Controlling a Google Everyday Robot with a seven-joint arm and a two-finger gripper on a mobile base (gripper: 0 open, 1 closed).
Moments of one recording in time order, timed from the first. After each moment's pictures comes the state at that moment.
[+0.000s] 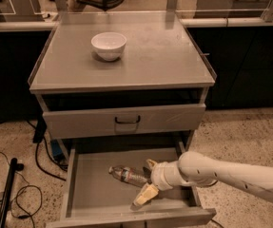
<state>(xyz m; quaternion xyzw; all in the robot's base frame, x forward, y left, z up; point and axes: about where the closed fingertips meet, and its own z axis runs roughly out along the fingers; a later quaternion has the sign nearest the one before) 0.509 -0.032 0.429 -0.53 0.75 0.24 0.30</state>
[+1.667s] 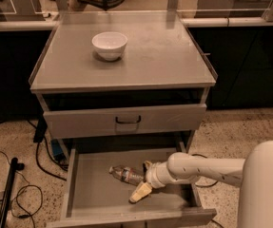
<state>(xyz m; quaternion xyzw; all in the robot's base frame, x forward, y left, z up) 0.544 -0.021 0.356 -0.52 0.78 0.23 0.28</state>
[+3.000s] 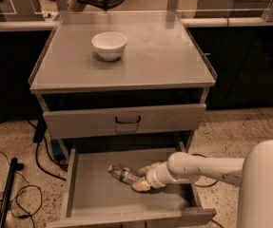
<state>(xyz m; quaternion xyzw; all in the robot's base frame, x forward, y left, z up) 0.543 -0.021 0.356 -0.52 0.78 0.23 0.27</state>
